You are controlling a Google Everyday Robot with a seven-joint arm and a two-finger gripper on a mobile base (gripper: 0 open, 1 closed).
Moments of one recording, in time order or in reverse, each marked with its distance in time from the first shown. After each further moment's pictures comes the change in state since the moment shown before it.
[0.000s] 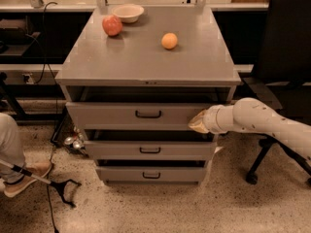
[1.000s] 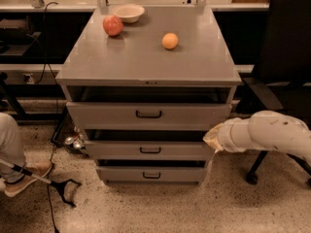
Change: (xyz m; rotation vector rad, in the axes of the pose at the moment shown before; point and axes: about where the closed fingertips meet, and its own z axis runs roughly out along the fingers) arm 0.019 0.057 -0.087 0.016 0.167 0.174
